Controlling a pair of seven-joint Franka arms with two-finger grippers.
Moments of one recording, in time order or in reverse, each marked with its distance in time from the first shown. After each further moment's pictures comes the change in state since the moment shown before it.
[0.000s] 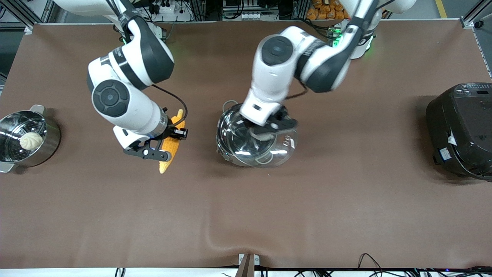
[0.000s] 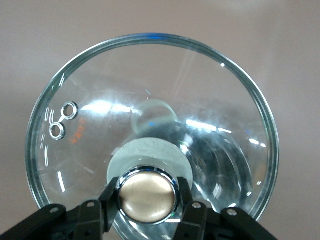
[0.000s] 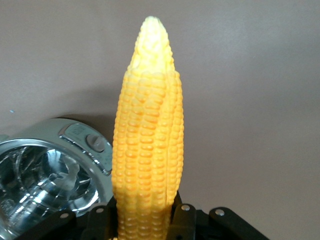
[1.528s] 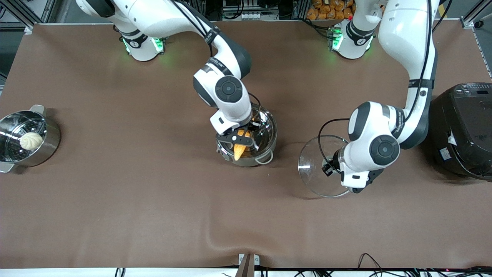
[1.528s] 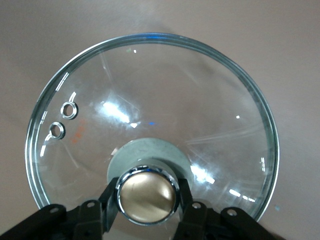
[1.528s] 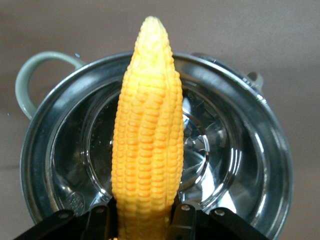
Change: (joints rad) left arm 0.369 0.136 0.012 -0.123 -0.114 0.006 -0.001; right arm 0.339 0.248 -0.012 0.010 -0.011 0.350 0.311
